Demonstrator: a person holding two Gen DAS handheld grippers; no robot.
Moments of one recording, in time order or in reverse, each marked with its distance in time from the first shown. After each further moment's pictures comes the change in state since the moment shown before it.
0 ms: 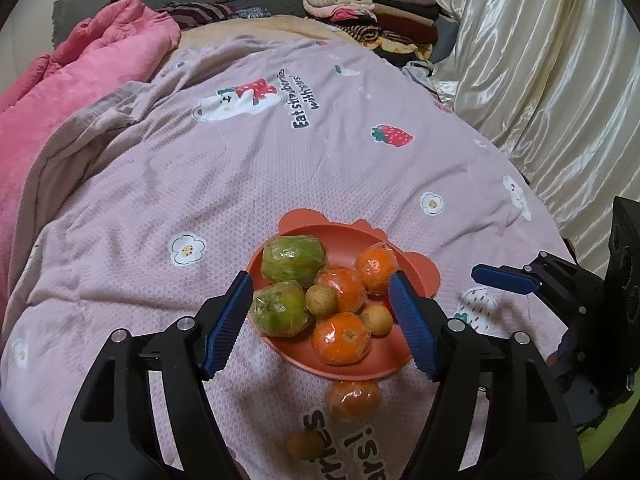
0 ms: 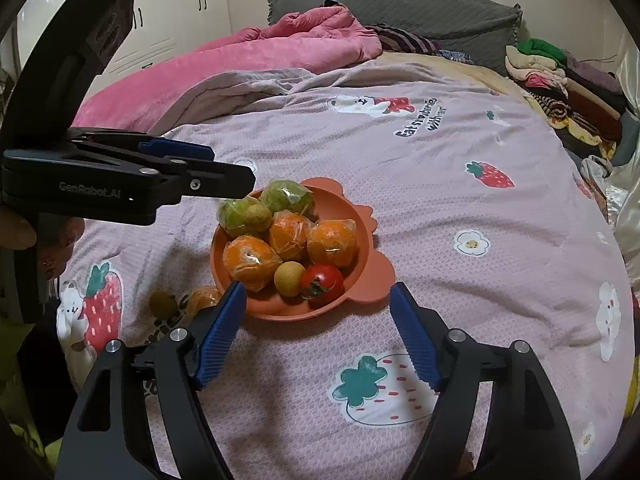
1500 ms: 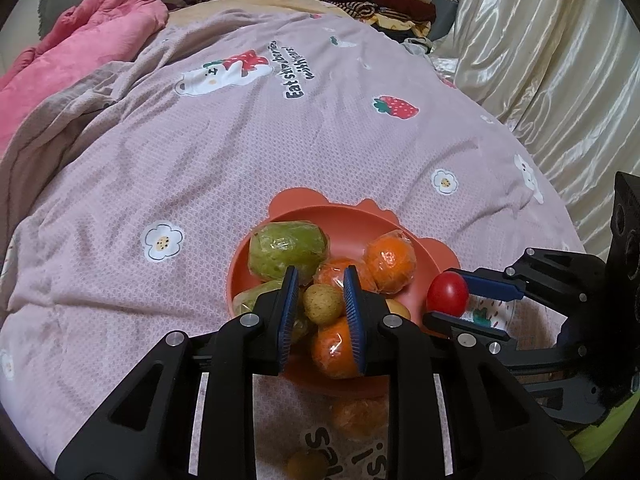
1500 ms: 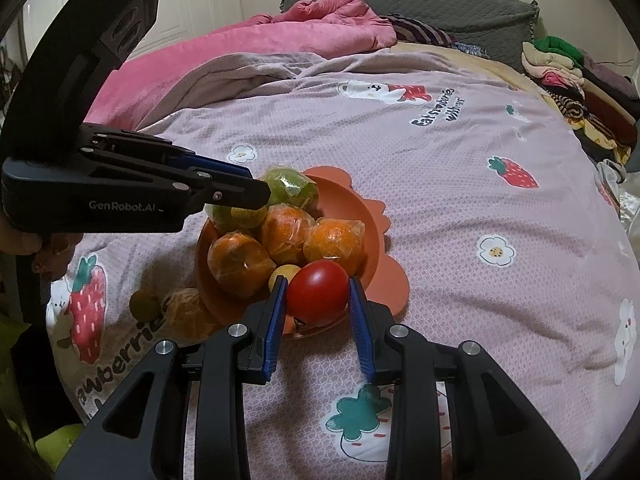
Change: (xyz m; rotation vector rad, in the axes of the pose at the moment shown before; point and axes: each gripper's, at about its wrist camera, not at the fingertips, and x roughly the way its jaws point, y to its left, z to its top) left arm 0.039 0.003 0.000 0.012 0.089 -0.017; right arm 0.035 -0.007 0.006 -0.033 0.043 0.038
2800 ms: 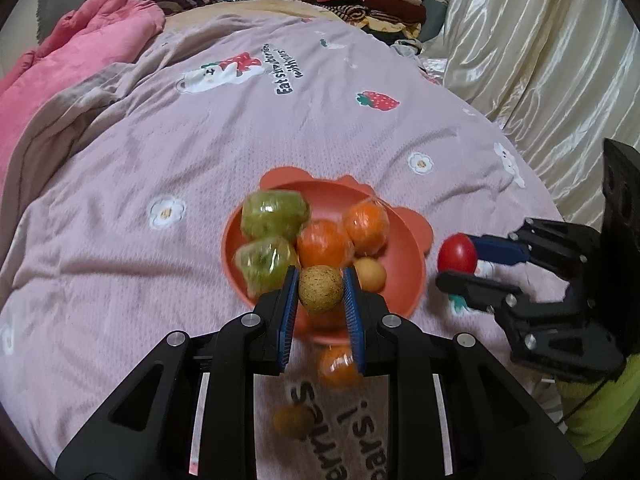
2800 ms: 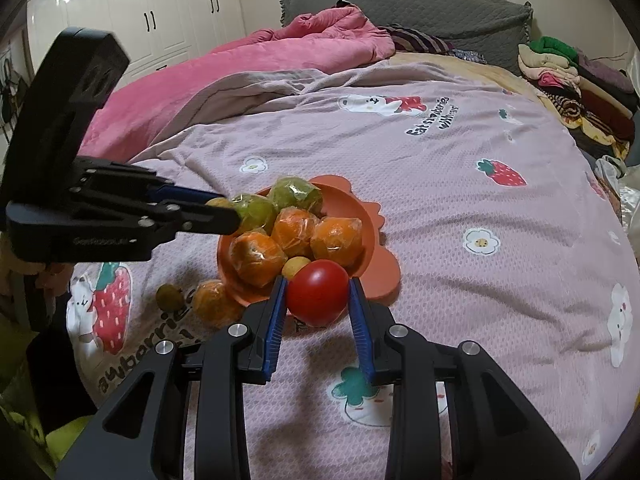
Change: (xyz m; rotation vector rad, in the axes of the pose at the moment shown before) left arm -0.021 -0.010 -0.023 0.016 -0.014 -0.012; right arm -0.035 -0.001 -0.012 0.025 -0.048 0.030
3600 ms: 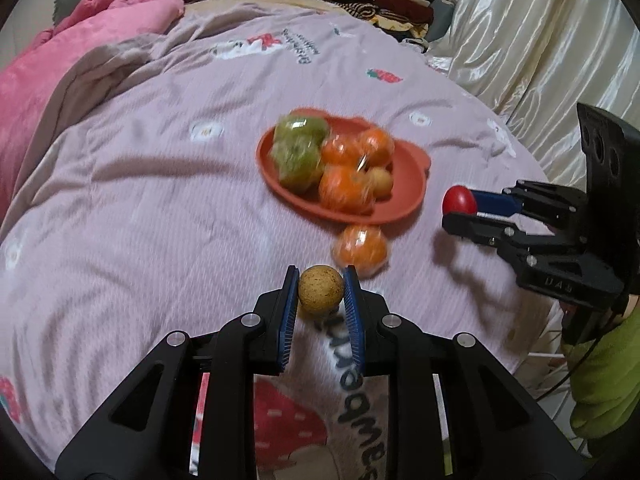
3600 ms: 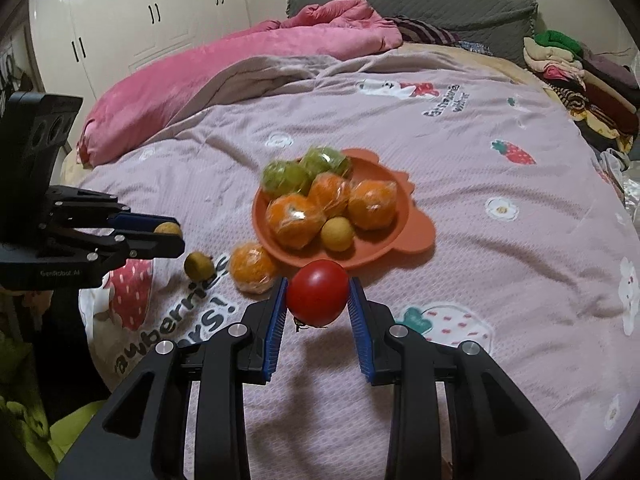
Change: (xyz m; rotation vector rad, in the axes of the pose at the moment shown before) left arm -0.038 0.012 -0.074 -0.040 -0.004 -0.001; right arm -0.005 0.024 -0.020 -0.001 0.029 0.016
